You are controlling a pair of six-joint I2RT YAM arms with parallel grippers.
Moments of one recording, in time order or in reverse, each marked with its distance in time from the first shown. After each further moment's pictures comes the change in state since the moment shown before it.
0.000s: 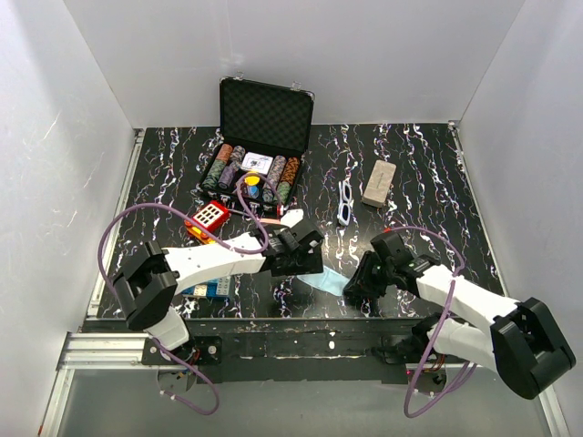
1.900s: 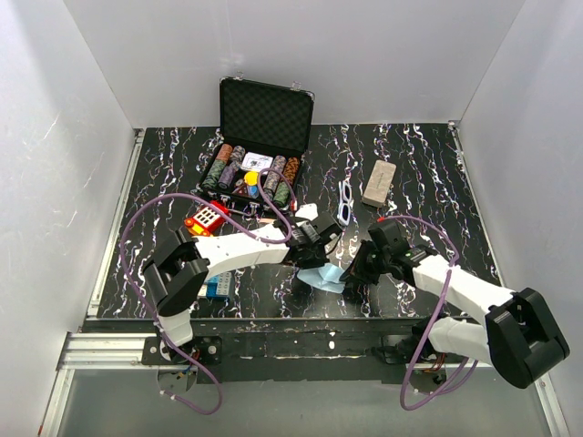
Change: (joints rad) left arm -0.007 0.184 0.167 0.011 0.005 -0.069; right arm -0.012 0.081 0.093 0.050 -0.060 0.000
